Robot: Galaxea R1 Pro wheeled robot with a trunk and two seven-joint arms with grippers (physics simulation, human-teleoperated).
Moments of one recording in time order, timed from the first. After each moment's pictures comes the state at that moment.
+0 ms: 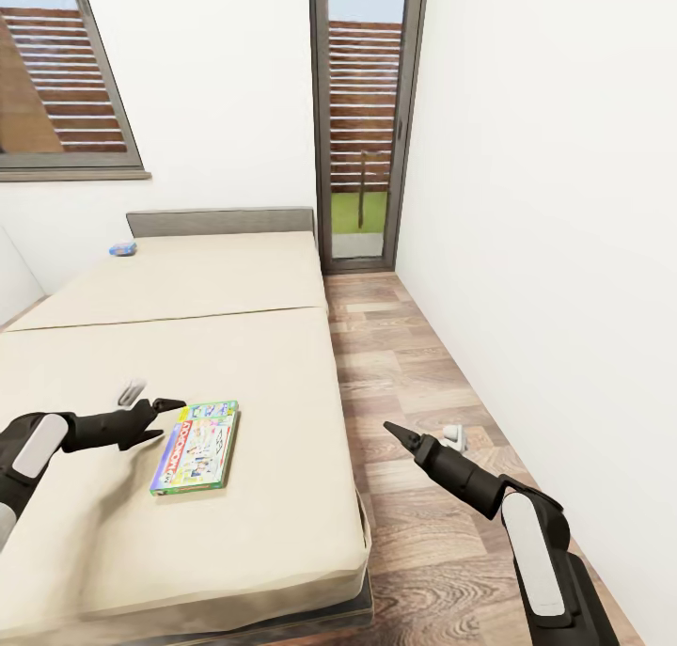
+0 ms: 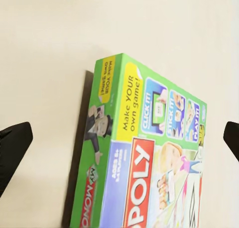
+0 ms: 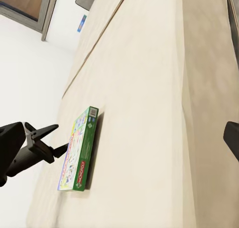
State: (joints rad) left arm -0.82 0.47 0.09 -0.68 0.75 0.99 -0.43; right arm -0.31 0.10 -0.20 -1.48 -0.64 0.86 0.45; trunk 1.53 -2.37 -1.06
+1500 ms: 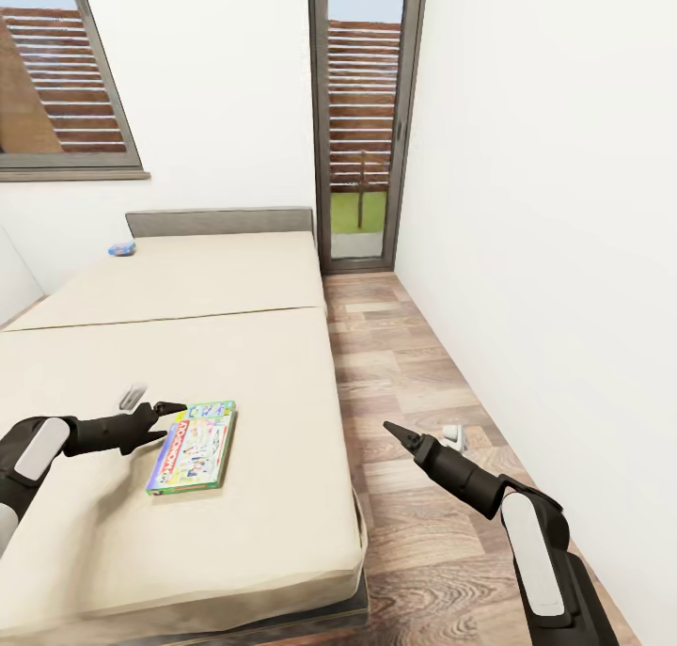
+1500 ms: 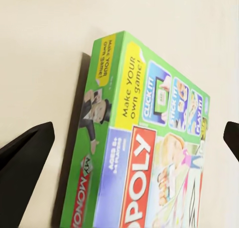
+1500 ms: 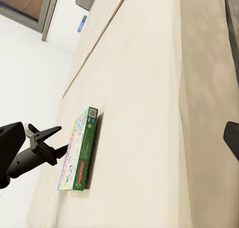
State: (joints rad) left arm -0.82 0.46 0.09 -0.65 0.76 0.99 -0.44; right arm -0.31 0.11 -0.20 -1.48 -0.64 0.86 0.45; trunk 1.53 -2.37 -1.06
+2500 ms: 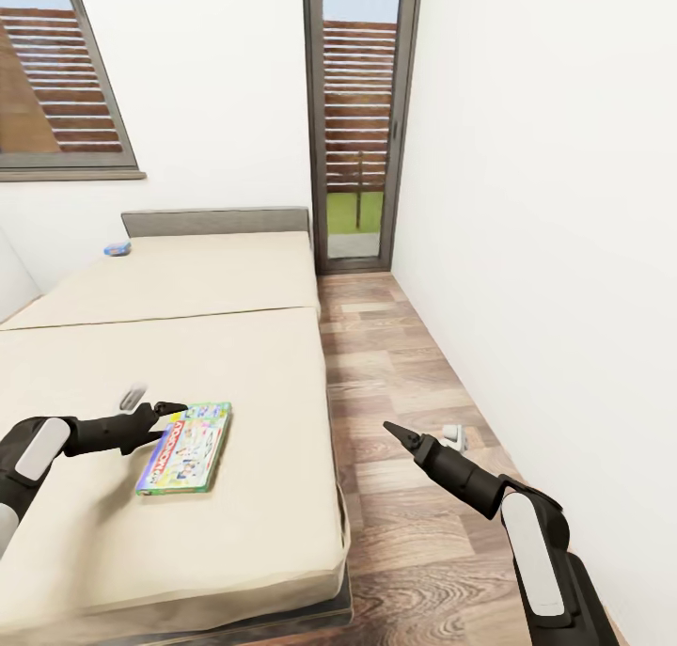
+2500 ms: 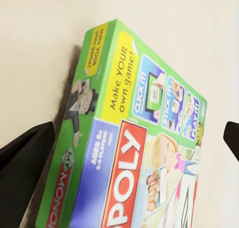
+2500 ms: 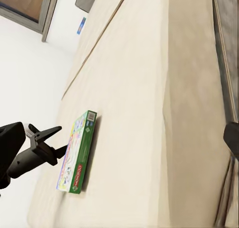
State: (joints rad) left arm -0.81 0.46 0.09 -0.65 0.76 0.99 -0.44; right arm -0.31 0.11 -0.20 -1.48 -0.64 0.86 0.45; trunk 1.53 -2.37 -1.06
